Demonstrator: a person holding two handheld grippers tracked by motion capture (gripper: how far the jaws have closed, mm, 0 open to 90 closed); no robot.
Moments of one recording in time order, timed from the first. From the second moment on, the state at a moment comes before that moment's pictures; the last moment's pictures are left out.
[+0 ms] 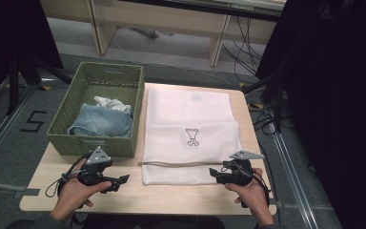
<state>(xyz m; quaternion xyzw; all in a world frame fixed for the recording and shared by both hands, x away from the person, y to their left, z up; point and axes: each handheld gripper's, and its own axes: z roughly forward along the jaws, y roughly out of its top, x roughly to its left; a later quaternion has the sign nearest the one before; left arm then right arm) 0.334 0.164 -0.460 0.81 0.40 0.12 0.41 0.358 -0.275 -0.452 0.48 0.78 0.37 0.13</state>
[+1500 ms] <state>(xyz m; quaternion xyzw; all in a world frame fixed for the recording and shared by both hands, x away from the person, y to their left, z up) 0.335 0.162 -0.458 0.83 0.38 0.13 0.39 0.384 -0.263 -0.459 0.44 0.81 0.37 0.14</state>
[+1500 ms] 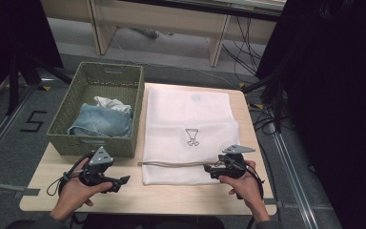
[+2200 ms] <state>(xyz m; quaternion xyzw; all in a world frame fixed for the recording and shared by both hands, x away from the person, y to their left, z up) 0.335 0.161 -0.459 0.84 0.37 0.13 0.38 0.436 -0.212 -0.490 0.40 0.84 0.32 0.14</state>
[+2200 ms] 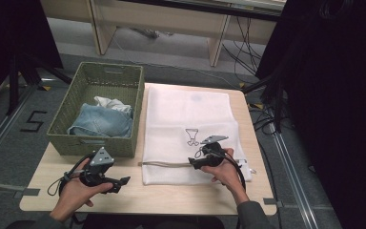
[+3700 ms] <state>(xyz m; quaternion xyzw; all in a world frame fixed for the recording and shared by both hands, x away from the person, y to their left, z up) 0.336 0.160 -0.457 0.84 0.36 0.13 0.38 0.435 -0.222 -0.491 0.38 0.87 0.28 0.13</state>
